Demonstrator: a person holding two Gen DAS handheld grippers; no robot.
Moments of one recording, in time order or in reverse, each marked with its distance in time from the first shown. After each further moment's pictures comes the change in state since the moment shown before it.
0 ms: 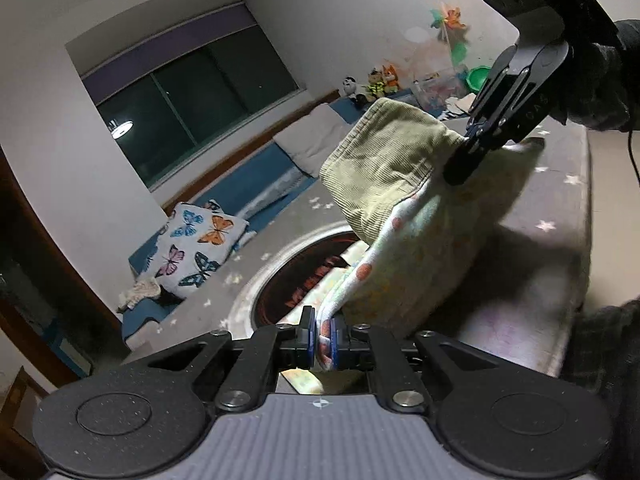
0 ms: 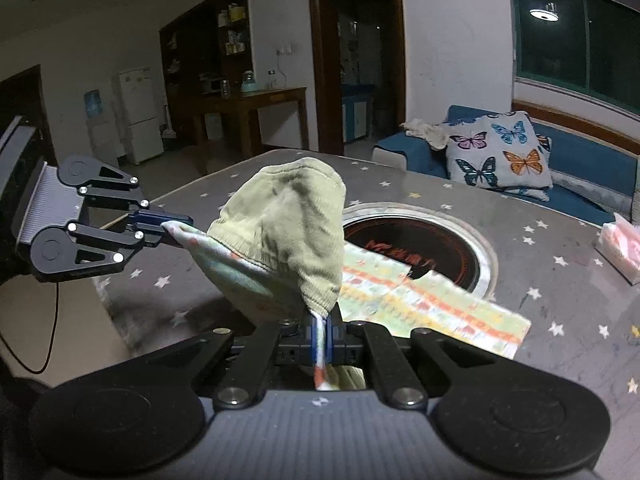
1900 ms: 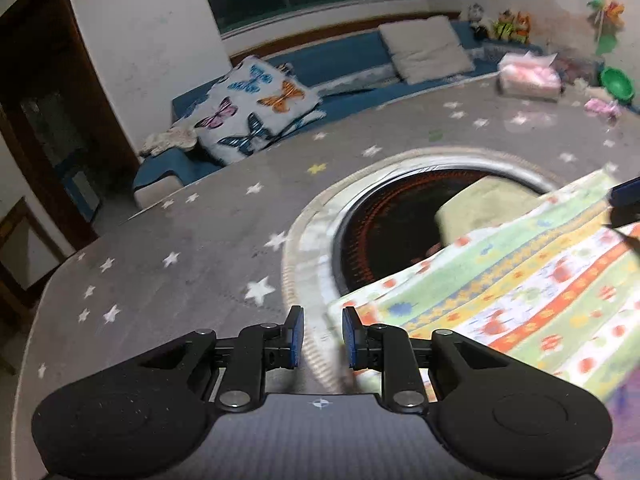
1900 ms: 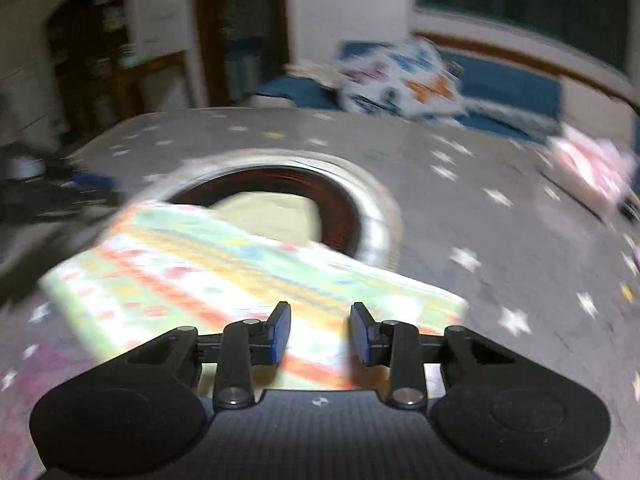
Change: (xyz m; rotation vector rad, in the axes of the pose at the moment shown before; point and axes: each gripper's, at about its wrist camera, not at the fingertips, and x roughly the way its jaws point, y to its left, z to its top) left arm 0.202 0.111 -0.029 -0.386 0.328 0.077; right arm 0.146 -0.128 -0.011 0.226 0.158 -0.292
